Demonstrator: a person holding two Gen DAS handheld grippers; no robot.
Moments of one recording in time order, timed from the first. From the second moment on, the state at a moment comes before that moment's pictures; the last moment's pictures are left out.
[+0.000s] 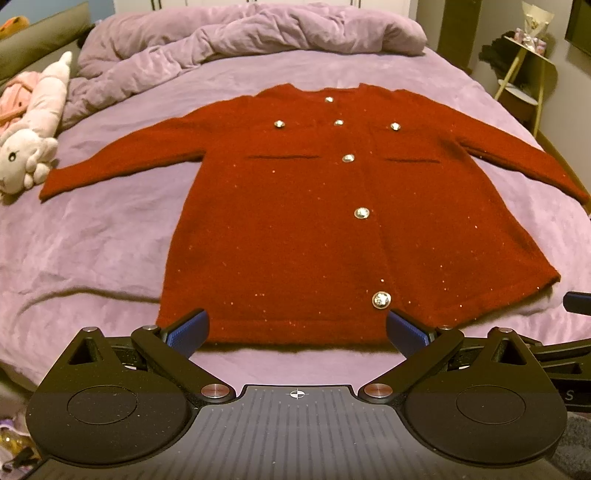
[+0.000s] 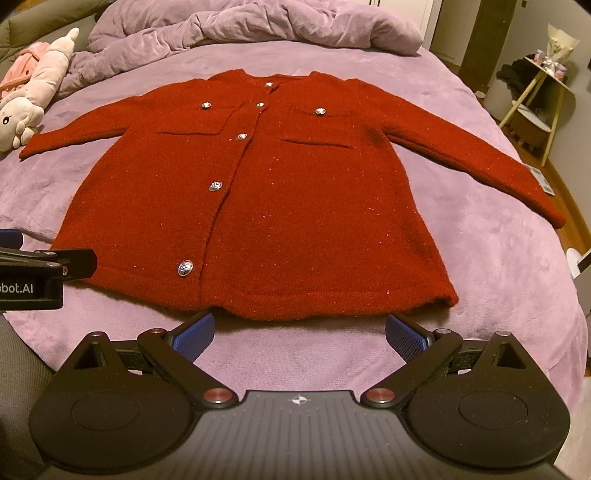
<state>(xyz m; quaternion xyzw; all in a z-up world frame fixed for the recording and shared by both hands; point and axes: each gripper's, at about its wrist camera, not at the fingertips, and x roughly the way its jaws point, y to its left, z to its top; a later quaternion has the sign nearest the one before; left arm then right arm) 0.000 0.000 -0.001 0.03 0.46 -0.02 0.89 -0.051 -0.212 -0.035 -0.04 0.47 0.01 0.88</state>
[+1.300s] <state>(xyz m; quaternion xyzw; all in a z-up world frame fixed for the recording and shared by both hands) -0.001 0.000 0.002 0.02 0.46 -0.02 0.89 -0.053 -0.214 -0.029 -0.04 0.46 0.01 0.89</state>
